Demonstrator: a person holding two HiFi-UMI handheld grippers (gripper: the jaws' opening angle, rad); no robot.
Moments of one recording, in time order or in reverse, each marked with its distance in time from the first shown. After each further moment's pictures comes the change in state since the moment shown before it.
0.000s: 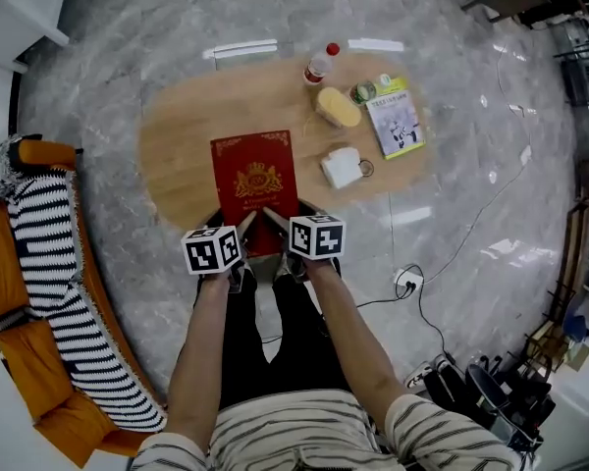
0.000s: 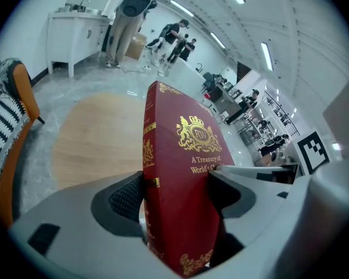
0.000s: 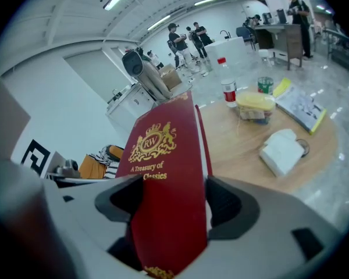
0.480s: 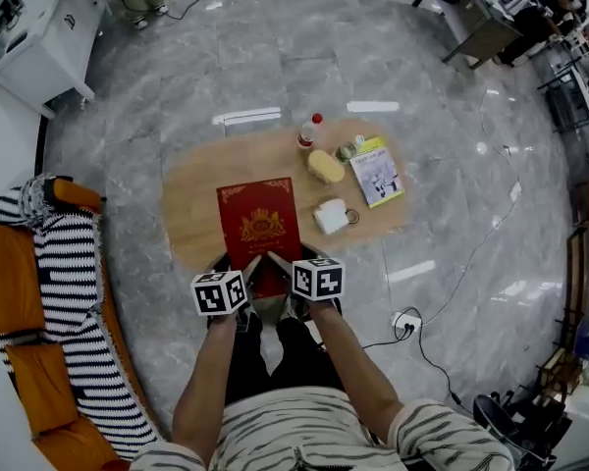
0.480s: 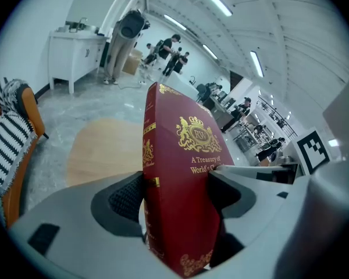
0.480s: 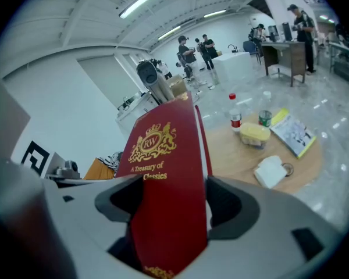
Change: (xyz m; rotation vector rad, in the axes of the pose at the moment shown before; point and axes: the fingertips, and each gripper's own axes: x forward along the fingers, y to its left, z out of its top) left arm -0.106 -0.070 0.030 0.031 -0.102 -0.012; right arm -0.107 0.068 0.036 -0.065 -0.073 0.010
